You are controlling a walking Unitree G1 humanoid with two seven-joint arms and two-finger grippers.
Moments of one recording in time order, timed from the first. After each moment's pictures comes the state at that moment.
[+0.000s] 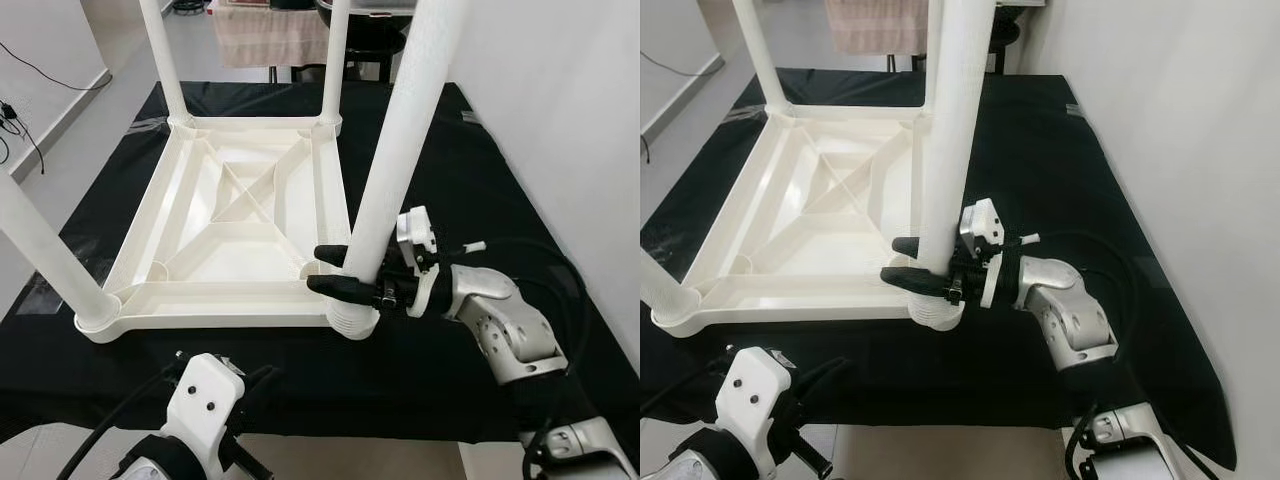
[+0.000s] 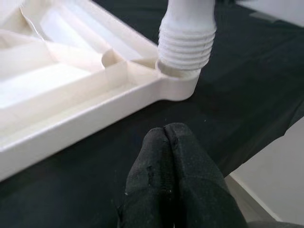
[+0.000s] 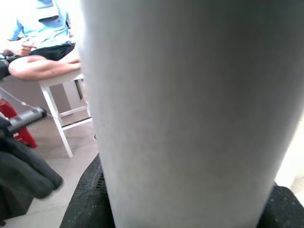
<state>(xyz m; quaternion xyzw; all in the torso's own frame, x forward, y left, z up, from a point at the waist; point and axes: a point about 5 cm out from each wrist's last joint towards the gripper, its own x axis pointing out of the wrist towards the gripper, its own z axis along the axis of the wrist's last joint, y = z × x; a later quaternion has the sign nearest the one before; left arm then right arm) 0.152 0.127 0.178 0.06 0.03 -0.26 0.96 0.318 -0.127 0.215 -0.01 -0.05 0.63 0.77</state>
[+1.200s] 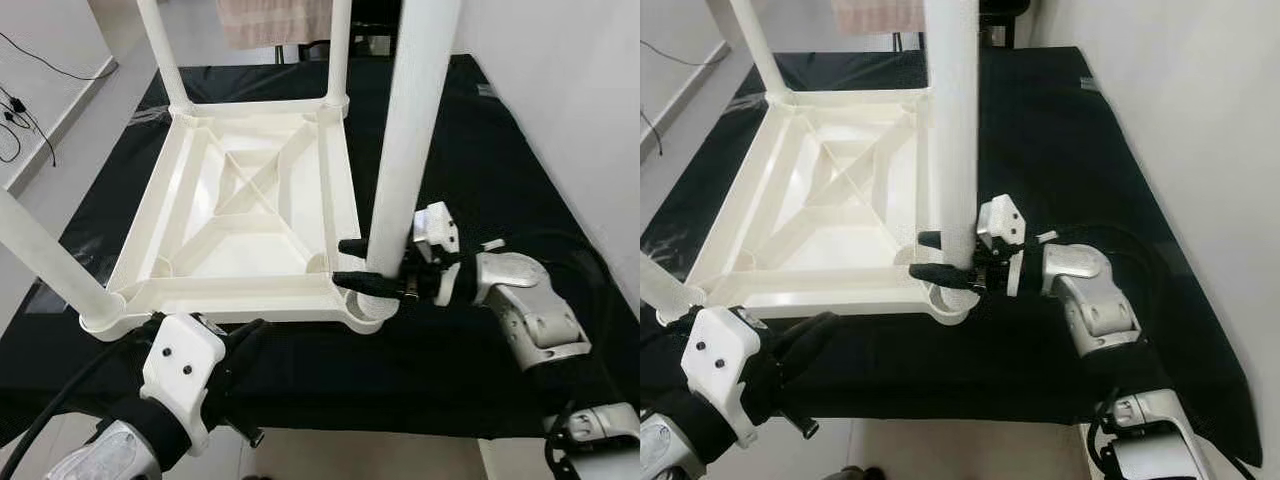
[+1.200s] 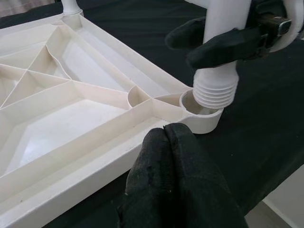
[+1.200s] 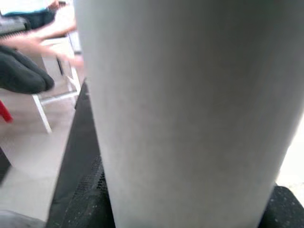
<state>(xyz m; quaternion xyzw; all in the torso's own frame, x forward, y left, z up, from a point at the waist) 0.163 0.137 0.211 0.07 -0.02 -0.25 0.97 0.319 -0.155 0.216 -0.09 -0.05 0.61 0.79</state>
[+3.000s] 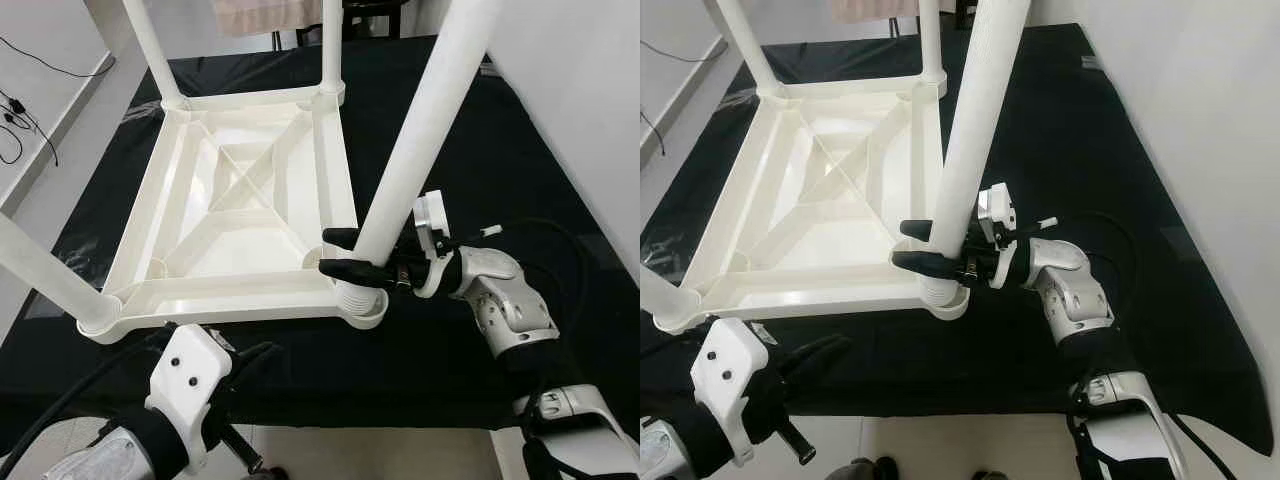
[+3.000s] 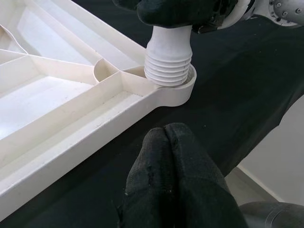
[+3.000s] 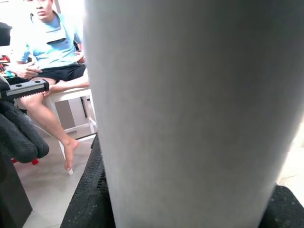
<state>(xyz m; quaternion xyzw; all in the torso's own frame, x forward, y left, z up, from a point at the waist) 0.158 0.135 0.206 0.07 0.02 -0.31 0.95 0.332 -0.136 0.215 -0.03 -0.10 0.64 0.76</state>
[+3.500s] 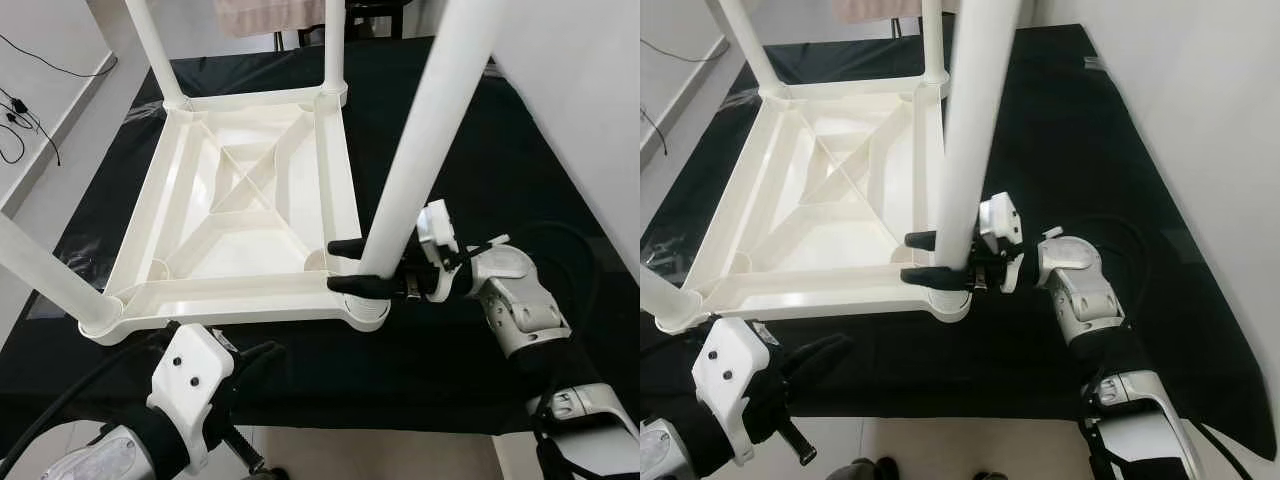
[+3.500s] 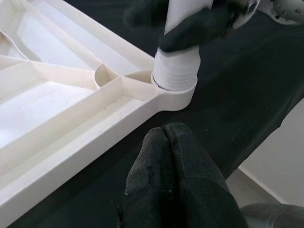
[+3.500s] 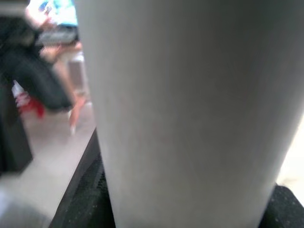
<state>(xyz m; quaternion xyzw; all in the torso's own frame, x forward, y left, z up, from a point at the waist) 0.159 0.134 0.209 0.08 0.02 -0.32 0.95 0.326 -0.137 0.214 -0.14 -0.08 0.68 0.72</state>
